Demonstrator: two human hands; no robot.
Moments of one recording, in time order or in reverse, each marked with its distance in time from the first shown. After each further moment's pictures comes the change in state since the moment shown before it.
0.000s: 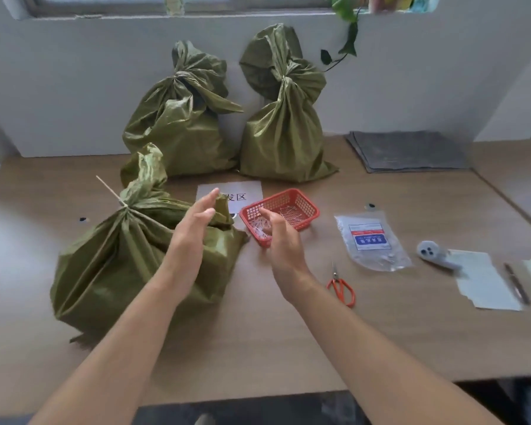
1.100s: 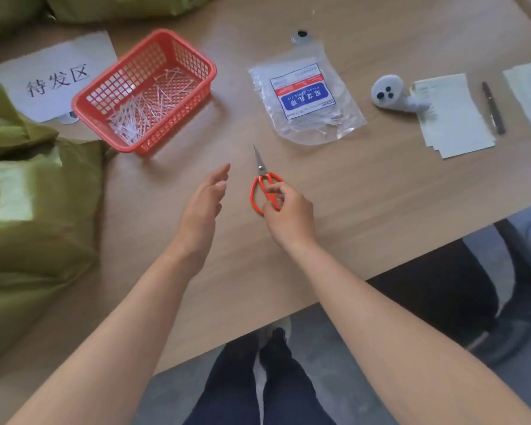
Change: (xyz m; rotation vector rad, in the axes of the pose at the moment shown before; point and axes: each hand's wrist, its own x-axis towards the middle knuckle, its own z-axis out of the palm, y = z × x) left_hand 0.056 -0.233 0.223 0.064 -0.316 -0.500; right_hand 0.066 0.234 -0.217 -0.602 0.347 0.330
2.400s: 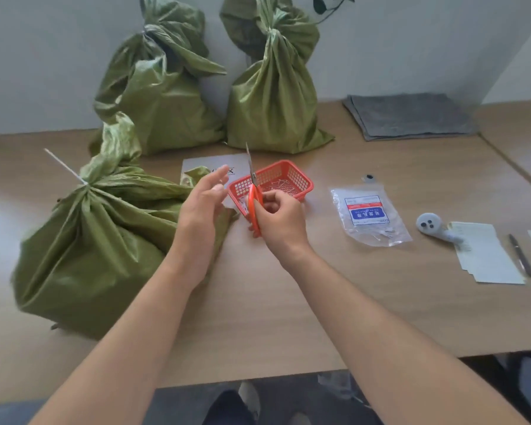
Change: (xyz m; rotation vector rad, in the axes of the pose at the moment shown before) left_hand -0.180 0.143 -0.132 -0.204 0.313 0.520; right_hand -0.135 -0.232 0.015 0.489 -0.264 -0.351
